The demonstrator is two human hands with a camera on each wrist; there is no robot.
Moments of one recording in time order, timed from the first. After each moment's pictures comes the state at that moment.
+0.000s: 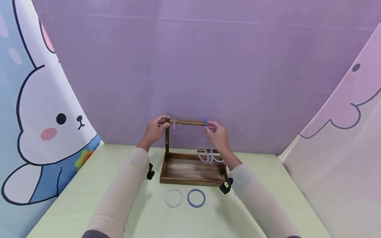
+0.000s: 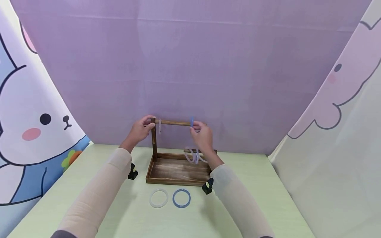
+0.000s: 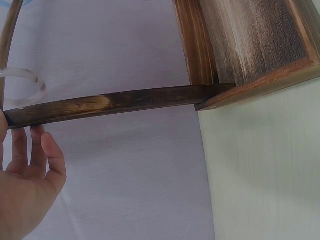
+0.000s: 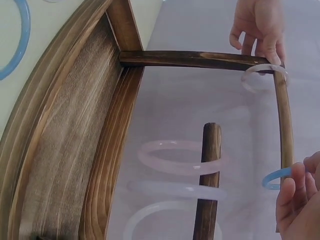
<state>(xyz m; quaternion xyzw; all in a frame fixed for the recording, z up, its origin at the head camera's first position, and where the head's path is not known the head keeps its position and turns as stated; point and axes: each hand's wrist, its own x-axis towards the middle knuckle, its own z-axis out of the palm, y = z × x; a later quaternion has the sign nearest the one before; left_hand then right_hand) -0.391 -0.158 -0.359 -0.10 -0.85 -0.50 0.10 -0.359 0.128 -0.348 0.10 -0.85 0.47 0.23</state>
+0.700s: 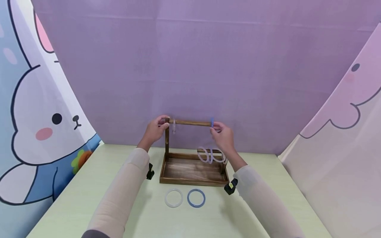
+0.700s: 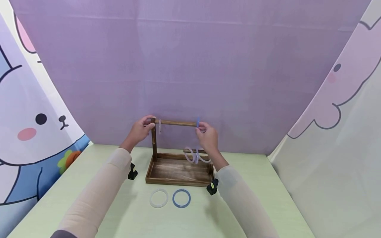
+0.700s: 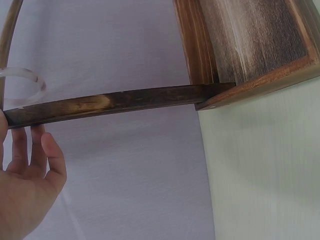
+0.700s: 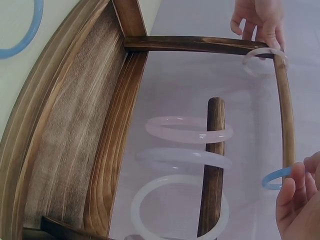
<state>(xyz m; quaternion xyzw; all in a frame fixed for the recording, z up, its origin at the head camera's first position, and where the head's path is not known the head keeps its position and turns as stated) -0.390 -0.158 -0.359 -0.10 -0.86 -0.50 0.10 -0.359 0.147 -0.351 0.08 -0.84 0.48 0.23</state>
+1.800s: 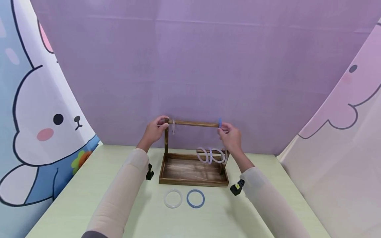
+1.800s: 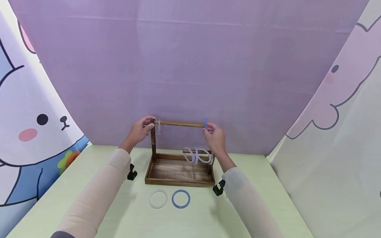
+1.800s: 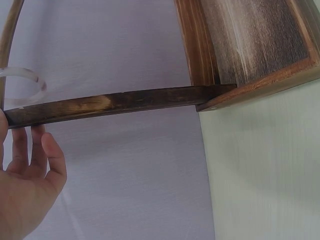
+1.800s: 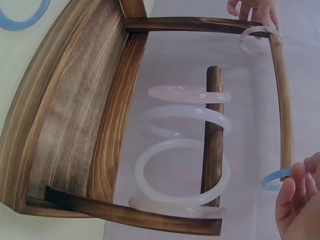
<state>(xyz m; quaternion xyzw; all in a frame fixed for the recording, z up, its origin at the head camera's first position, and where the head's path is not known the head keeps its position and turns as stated) -0.390 -0.157 -0.357 -0.10 -0.86 -0.50 0.10 -0.356 0.176 -0.348 0.06 -0.85 0.47 0.25</state>
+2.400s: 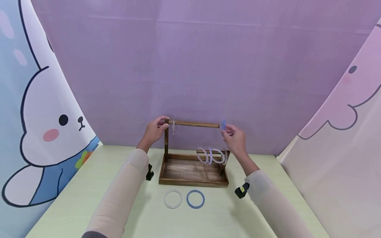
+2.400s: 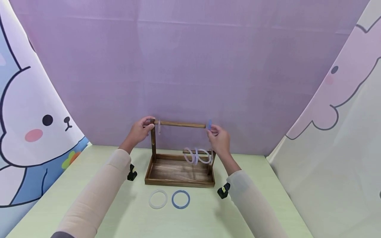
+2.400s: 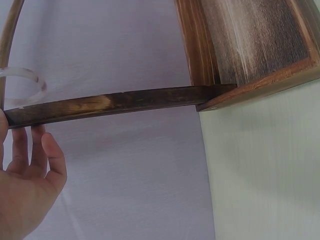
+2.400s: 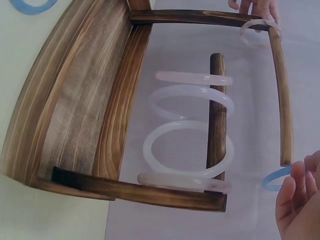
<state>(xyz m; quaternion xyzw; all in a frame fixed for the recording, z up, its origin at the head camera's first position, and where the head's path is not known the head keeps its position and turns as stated) -0.389 -0.155 -0.356 -0.10 -0.86 -0.50 0.10 -0.354 0.196 -0.353 0.07 -0.84 0.47 0.25</state>
